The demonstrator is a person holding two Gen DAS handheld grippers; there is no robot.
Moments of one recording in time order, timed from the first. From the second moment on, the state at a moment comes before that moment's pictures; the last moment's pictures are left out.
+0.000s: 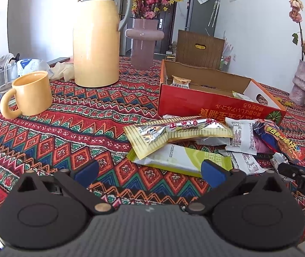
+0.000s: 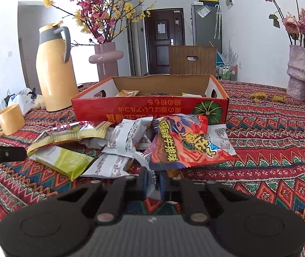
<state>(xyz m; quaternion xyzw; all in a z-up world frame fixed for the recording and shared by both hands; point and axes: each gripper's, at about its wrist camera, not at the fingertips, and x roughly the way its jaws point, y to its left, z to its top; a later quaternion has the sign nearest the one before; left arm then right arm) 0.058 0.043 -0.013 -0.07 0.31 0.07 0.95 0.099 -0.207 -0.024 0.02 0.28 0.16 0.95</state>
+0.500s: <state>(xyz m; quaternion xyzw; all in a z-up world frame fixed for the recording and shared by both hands) 0.048 0.035 -0.009 -0.06 0.30 0.06 0.95 0.063 -0.193 0.008 0.03 0.22 0.21 0.95</state>
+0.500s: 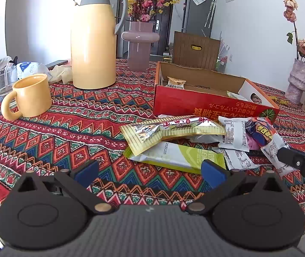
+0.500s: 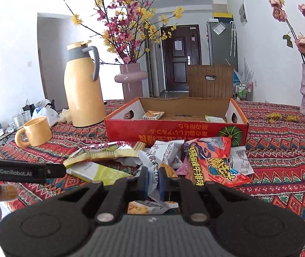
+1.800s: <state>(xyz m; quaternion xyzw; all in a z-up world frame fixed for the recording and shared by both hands) 0.078 -0.106 -0.034 0.04 0.38 -0.04 0.92 0.048 -0.296 -0.007 0.11 0.19 0.19 0.96</state>
